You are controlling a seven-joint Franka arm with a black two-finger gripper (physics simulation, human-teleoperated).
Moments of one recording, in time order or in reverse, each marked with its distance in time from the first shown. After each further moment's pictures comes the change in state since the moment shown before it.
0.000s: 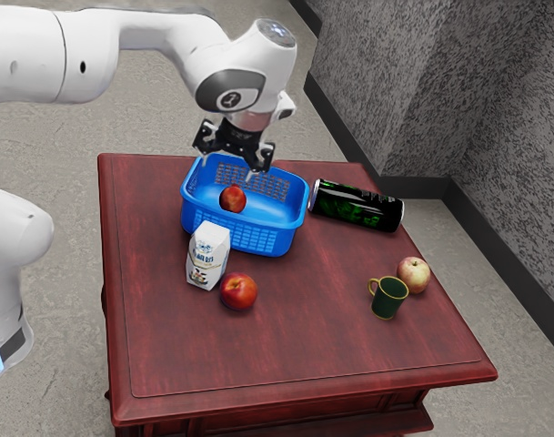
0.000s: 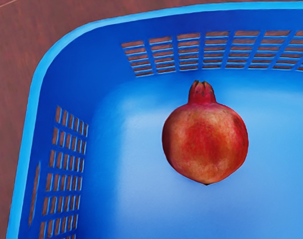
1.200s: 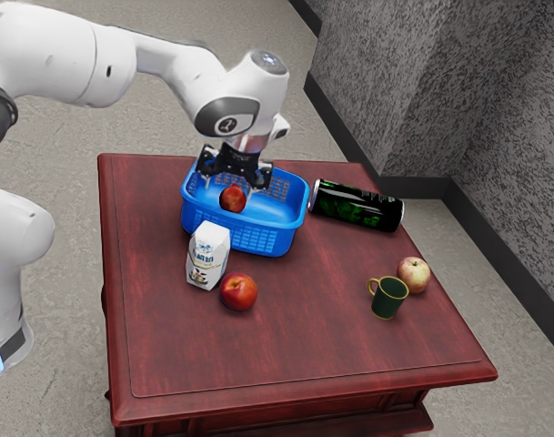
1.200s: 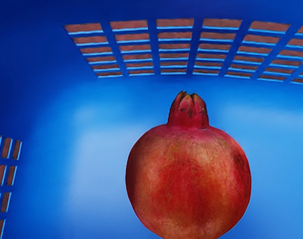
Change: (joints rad) arm 0.055 0.107 -0.060 -0.095 -0.002 0.210 -0.076
